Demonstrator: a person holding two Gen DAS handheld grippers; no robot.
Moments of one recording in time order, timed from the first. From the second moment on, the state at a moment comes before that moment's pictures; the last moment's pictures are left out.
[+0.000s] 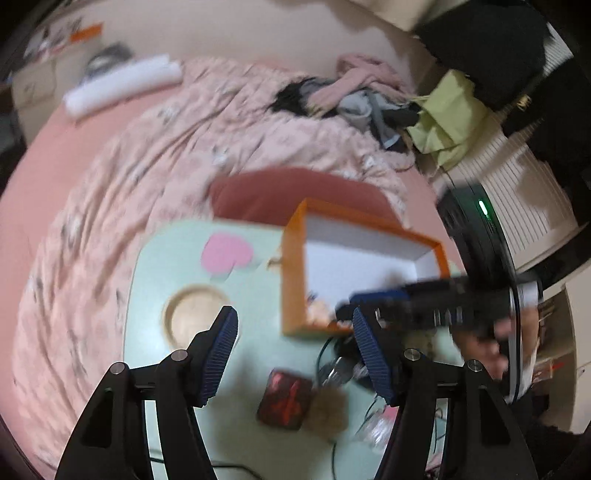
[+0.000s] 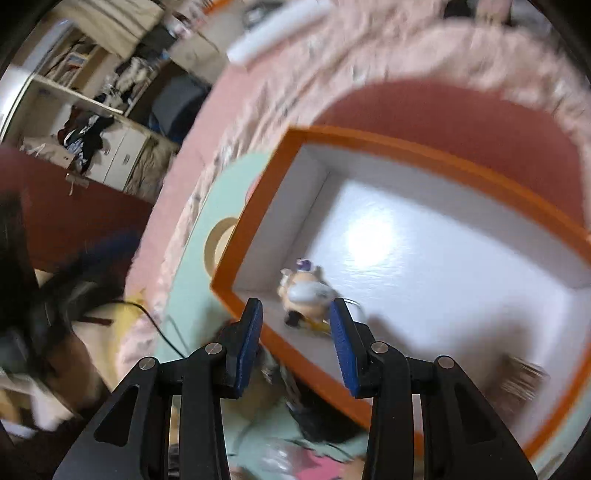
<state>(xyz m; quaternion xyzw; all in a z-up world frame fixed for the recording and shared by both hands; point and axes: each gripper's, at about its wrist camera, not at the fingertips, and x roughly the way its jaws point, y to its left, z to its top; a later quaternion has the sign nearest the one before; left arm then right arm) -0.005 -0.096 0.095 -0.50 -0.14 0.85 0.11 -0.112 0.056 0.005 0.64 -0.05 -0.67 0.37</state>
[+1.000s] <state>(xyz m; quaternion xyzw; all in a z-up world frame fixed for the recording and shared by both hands) -0.054 0.019 0.087 -0.53 -0.09 0.81 0.25 0.004 0.202 0.079 0.44 -0.11 -0.82 0.34</state>
